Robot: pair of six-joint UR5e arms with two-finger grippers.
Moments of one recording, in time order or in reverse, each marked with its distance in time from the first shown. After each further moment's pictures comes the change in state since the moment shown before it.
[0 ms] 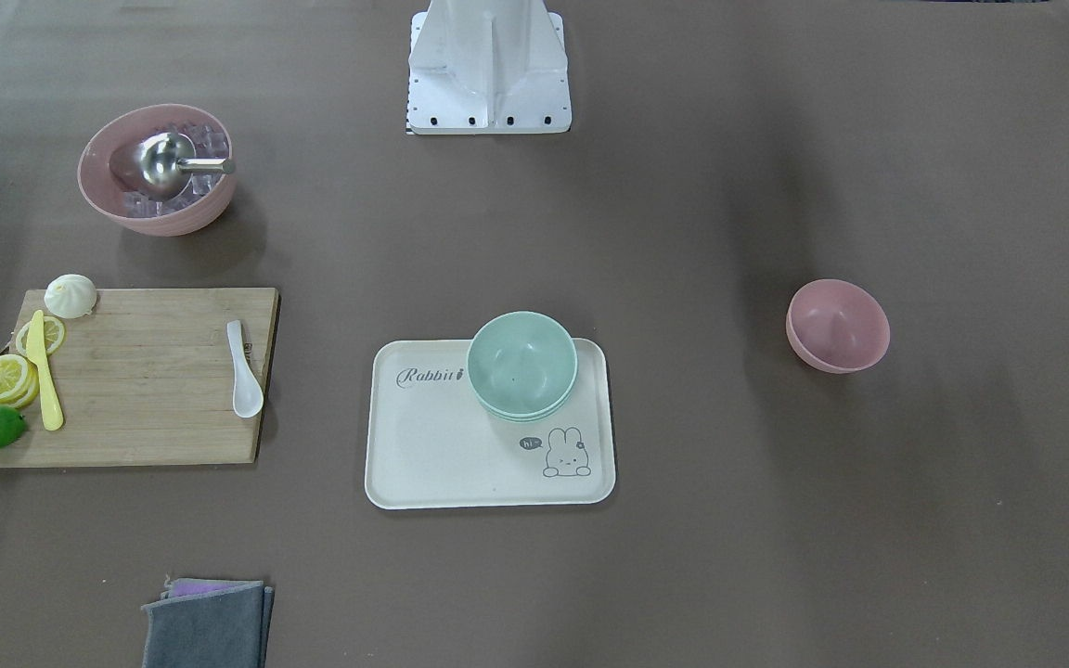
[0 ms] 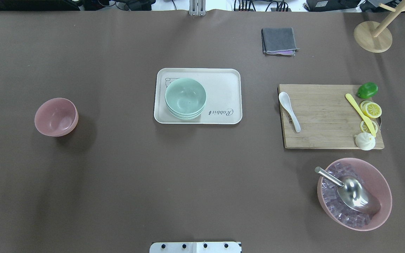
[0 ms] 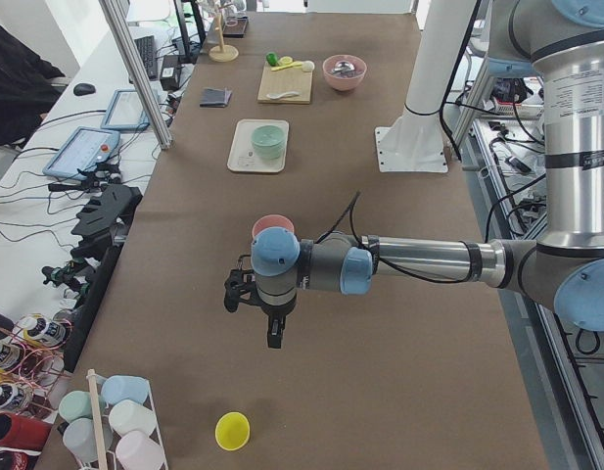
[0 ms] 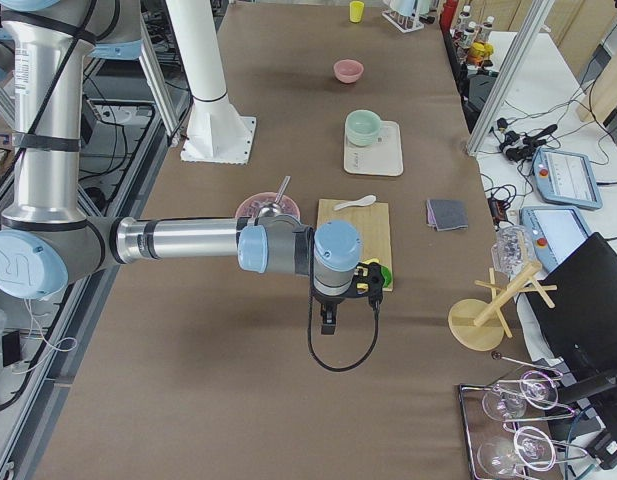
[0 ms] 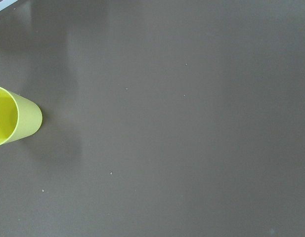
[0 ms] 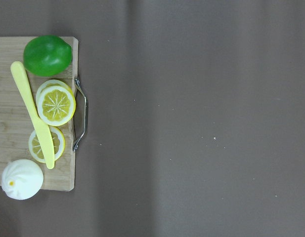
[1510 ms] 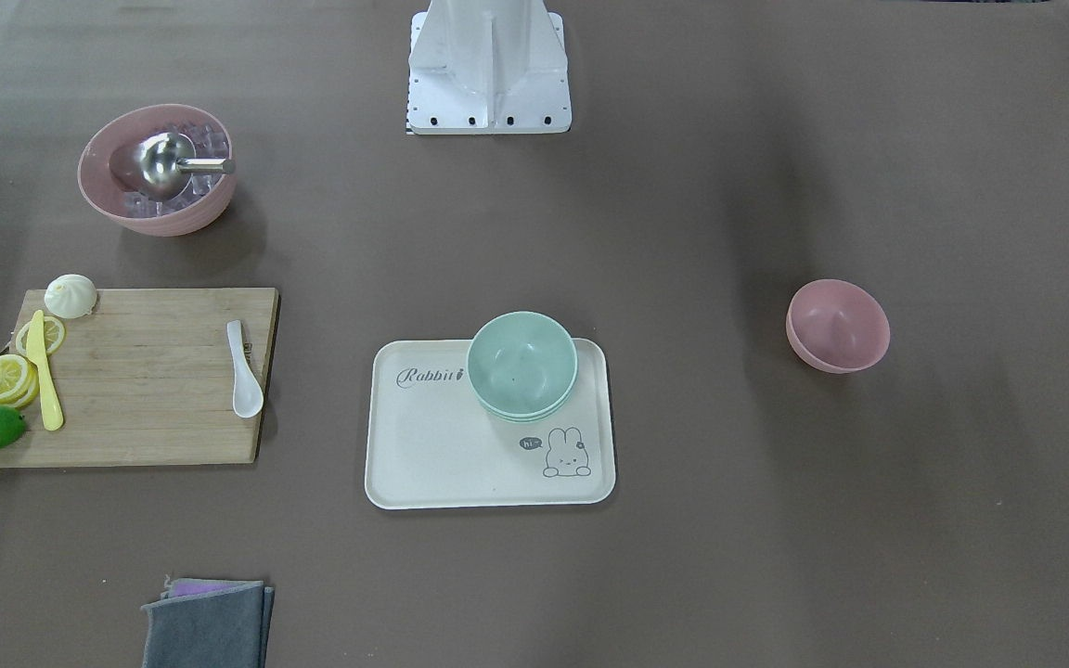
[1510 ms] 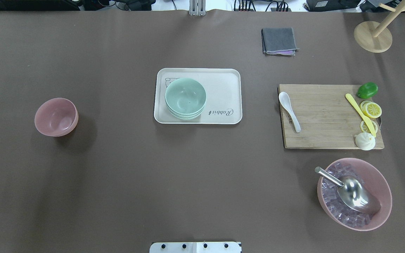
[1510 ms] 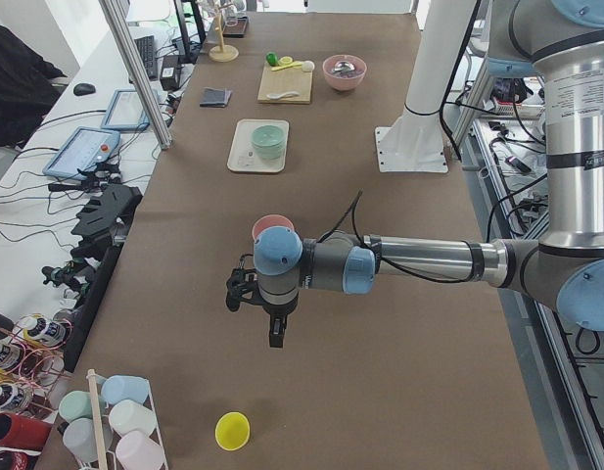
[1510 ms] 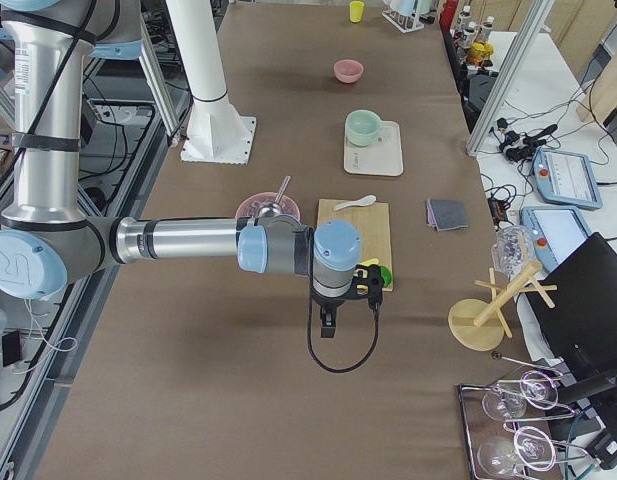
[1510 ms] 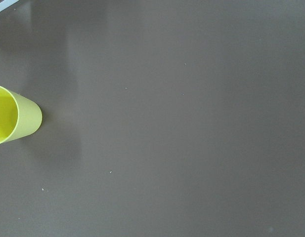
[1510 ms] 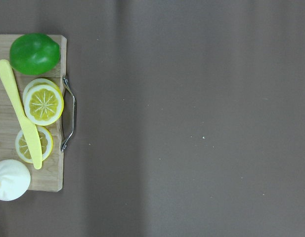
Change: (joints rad) left arm -0.001 0.010 -0.009 0.000 0.000 0.001; right arm 0.000 -0.002 -0.001 0.003 -0.033 0.000
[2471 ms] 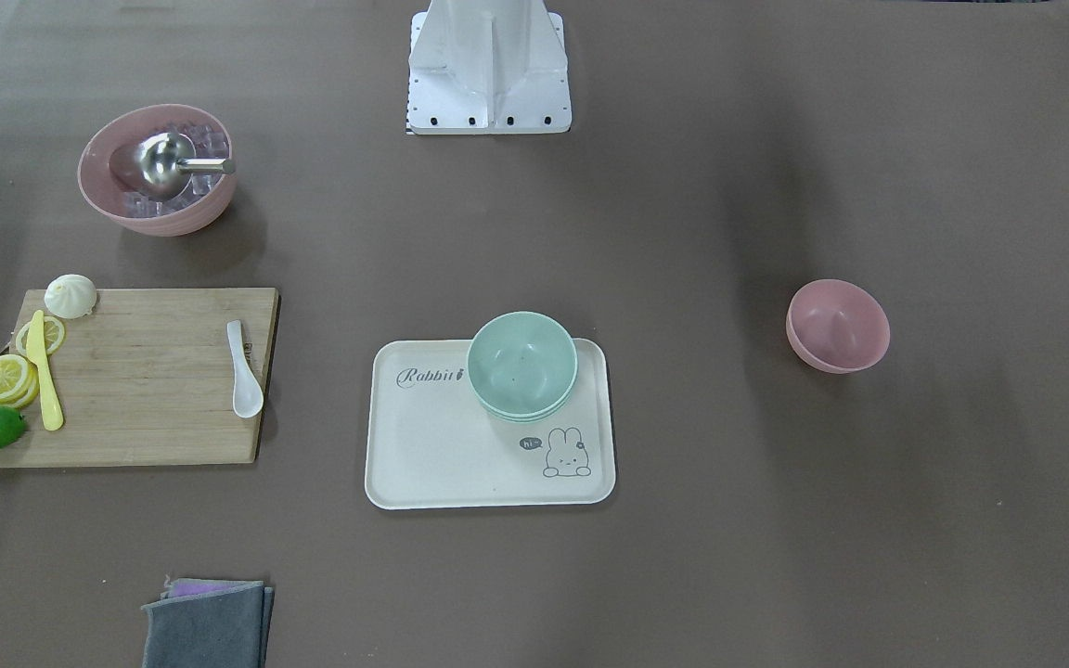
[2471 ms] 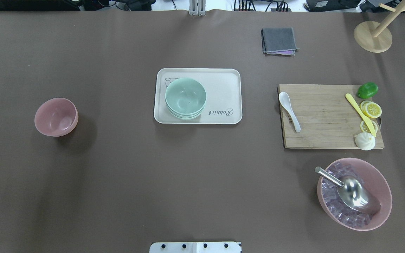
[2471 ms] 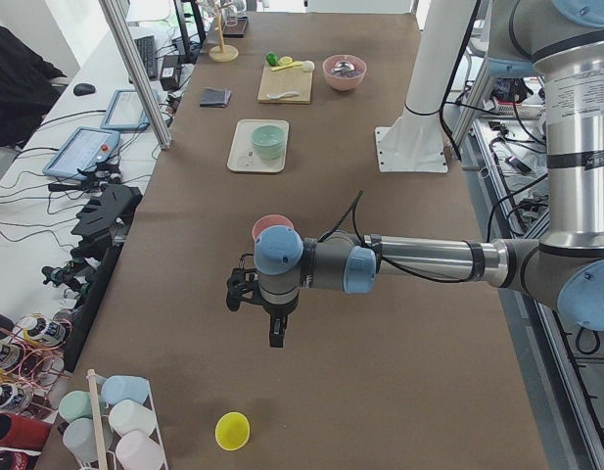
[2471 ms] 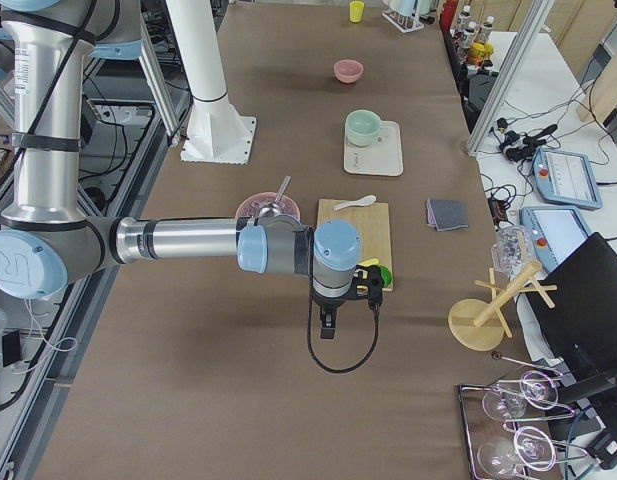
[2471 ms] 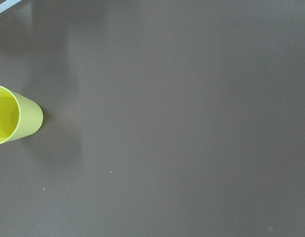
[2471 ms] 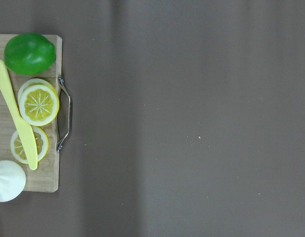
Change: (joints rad) left arm -0.004 0.001 -0.006 0.002 0.000 0.000; right arm 0.000 0.000 0.000 0.000 -0.012 0.003
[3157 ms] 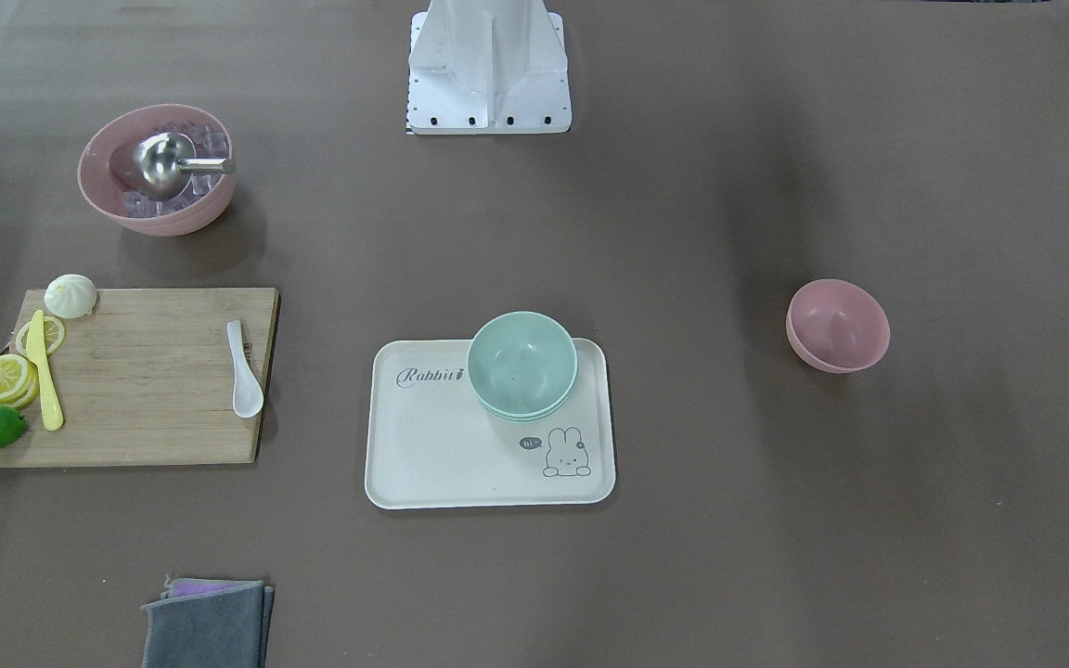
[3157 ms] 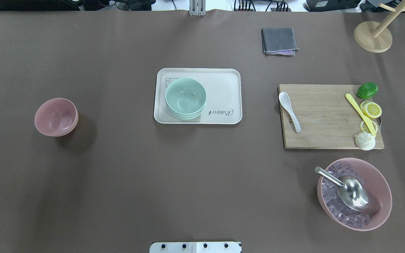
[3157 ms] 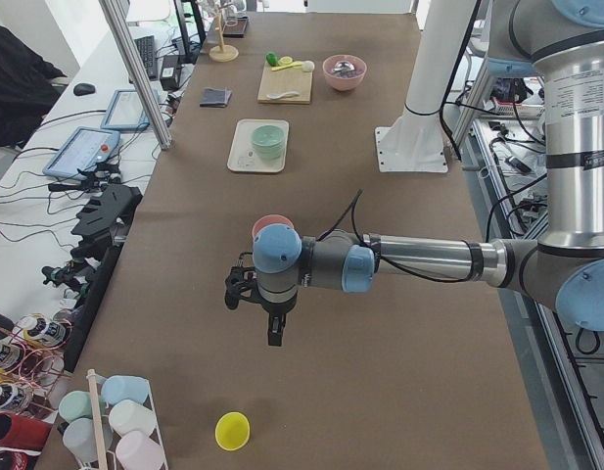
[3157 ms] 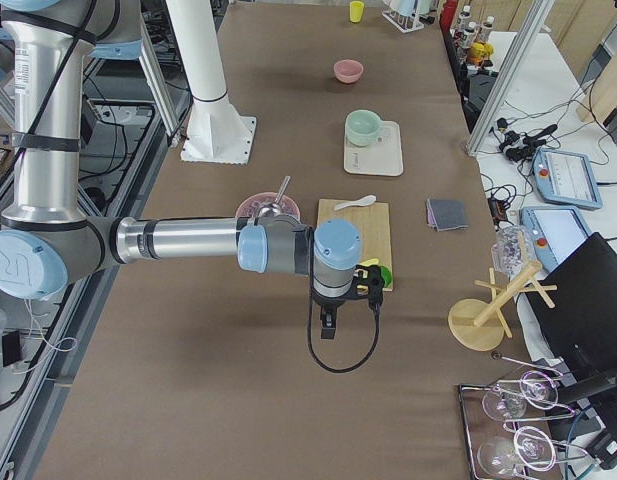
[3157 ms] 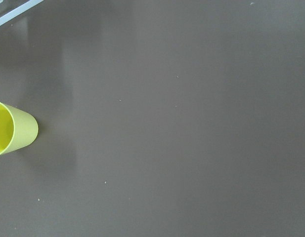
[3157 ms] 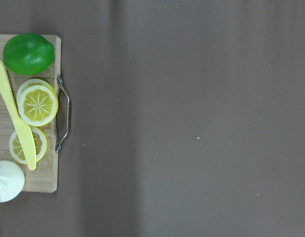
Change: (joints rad) left arm 0.002 -0.003 0.002 0.001 0.000 -0.002; right arm 0.000 0.000 0.002 0.000 -0.006 0.000
